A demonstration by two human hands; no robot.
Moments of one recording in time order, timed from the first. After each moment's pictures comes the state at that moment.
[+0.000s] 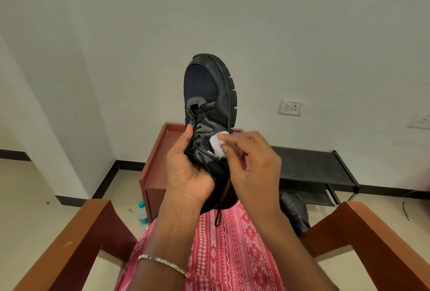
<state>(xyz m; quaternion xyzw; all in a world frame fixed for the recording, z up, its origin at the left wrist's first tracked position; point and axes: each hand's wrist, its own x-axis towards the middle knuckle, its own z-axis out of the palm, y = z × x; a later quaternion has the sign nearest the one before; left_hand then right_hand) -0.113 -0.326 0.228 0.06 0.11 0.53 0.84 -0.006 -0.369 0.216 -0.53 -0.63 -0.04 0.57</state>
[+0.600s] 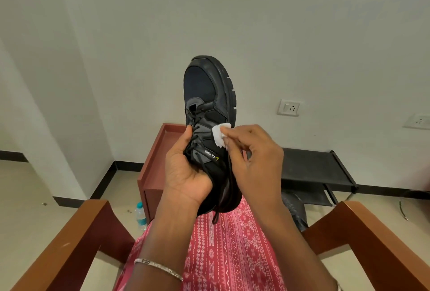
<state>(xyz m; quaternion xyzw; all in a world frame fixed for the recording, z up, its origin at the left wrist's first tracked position) -0.116 -0.326 0.229 0.08 0.11 0.50 0.85 -0.003 -0.365 0.227 -0.54 -0.62 -0.05 0.57</state>
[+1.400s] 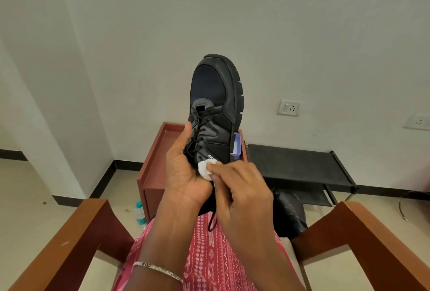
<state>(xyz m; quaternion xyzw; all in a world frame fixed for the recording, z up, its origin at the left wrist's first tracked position) -0.112 -0.326 0.226 0.09 0.12 0.52 0.84 -0.029 -0.413 0.198 -0.57 -0.66 -0.12 0.48</state>
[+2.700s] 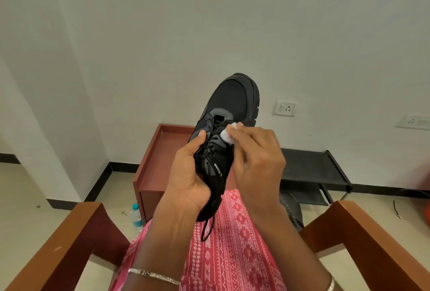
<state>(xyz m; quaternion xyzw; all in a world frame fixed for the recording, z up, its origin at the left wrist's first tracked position) -0.106 -0.337 0.233 0.13 0.24 0.48 0.84 0.008 -0.361 0.216 -0.55 -0.60 -0.24 0.53</state>
